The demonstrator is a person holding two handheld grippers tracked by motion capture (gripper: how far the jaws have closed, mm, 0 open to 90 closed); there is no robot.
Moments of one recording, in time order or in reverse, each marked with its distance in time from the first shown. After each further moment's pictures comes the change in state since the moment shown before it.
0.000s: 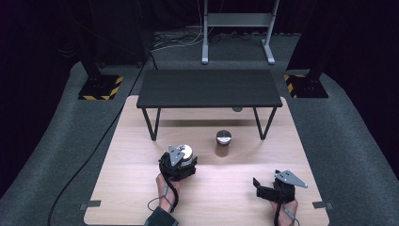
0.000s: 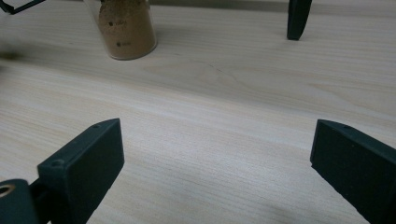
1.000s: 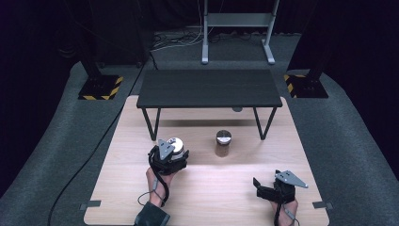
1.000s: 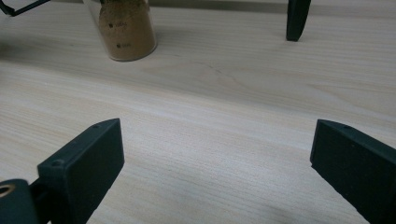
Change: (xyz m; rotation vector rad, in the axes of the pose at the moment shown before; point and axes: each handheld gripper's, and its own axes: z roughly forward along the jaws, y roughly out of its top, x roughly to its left) left arm 0.023 0.018 -0.018 -0.023 0.017 0.021; right arm 0.000 -0.001 0.000 -0.003 0.000 0.002
